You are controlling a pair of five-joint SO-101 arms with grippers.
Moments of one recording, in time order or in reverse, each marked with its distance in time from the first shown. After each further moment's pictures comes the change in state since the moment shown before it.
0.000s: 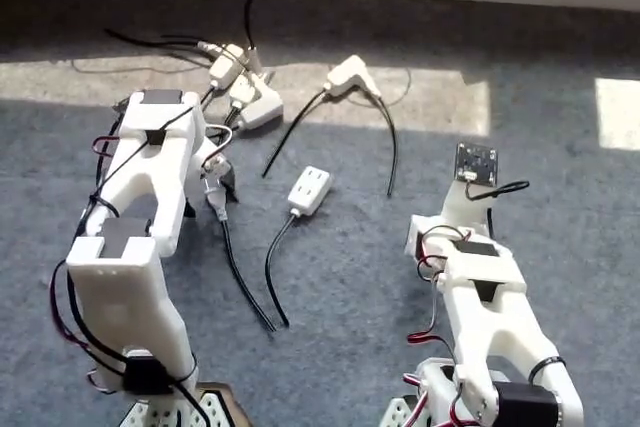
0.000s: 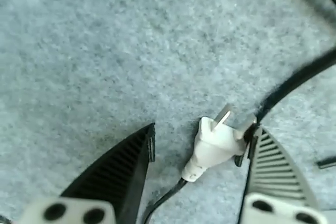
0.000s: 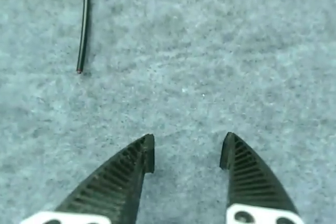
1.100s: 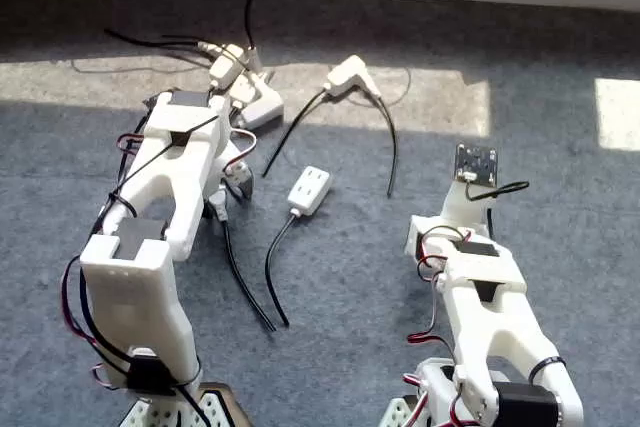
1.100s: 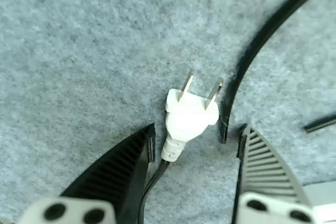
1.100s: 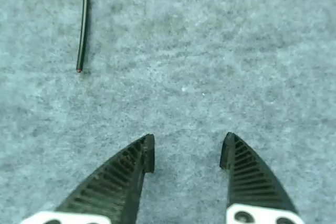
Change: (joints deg) left arm 5.5 -0.3 0.1 -1.0 -2.2; right arm 0.0 0.0 0.1 0.0 0.0
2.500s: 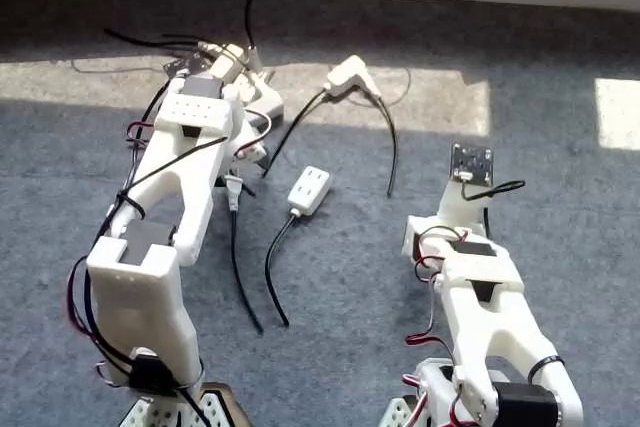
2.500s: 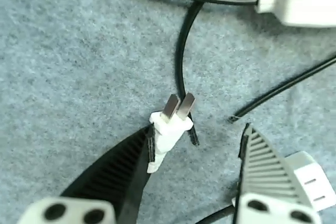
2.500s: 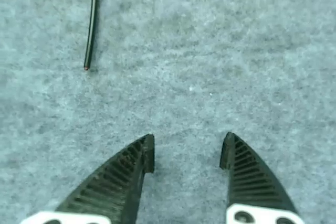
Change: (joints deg) left arm 3.3 -1.5 -5.5 -3.5 -5.5; right arm -1.1 0.0 0.0 0.0 0.0
